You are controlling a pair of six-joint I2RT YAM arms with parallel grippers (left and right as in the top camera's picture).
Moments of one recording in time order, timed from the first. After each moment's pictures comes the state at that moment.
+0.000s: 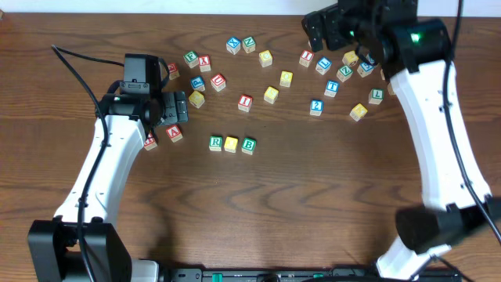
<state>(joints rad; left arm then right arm) -0.06 1.57 1.21 -0.72 -0.10 -0.17 0.26 1.88 2.15 -0.98 -0.11 -0.13</state>
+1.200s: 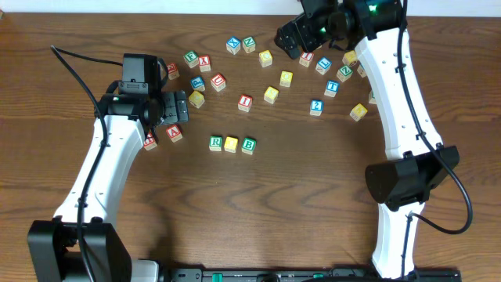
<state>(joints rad) -0.05 1.57 1.21 -0.72 -0.08 -0.17 0.29 2.19 2.45 -1.15 -0.31 -0.27</state>
